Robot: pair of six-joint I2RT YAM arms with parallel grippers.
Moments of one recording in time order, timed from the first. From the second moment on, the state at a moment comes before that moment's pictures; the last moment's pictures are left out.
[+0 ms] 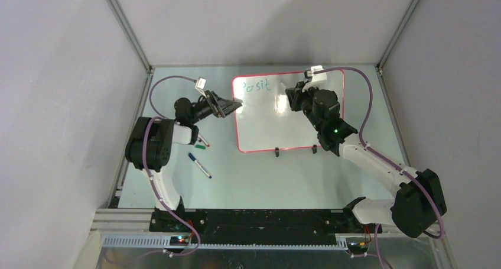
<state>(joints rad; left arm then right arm) -0.12 1.88 0.77 1.26 0.88 -0.88 0.57 1.27 0.93 0.28 0.17 0.20</state>
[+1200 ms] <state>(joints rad) -0.15 1.82 0.77 1.09 0.88 -0.72 0.57 1.28 0.93 0.29 0.17 0.20</state>
